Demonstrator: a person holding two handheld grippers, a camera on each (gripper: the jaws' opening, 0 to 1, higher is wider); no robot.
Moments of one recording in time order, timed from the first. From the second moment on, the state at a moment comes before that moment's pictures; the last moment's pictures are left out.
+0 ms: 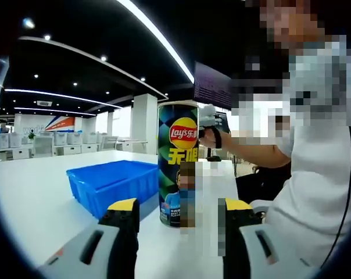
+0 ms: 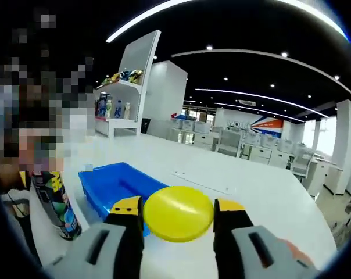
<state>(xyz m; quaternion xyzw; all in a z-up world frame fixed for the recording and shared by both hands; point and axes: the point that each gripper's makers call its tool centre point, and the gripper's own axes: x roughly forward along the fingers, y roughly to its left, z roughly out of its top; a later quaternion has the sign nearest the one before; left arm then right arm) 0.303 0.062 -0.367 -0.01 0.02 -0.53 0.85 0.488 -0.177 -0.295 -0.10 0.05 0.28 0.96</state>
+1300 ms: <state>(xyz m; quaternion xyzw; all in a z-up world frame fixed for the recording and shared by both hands) 0.300 0.074 -0.364 -0.01 0.01 -0.53 0.85 0.377 -0.024 -0.206 -0.10 0.02 0.50 0.86</state>
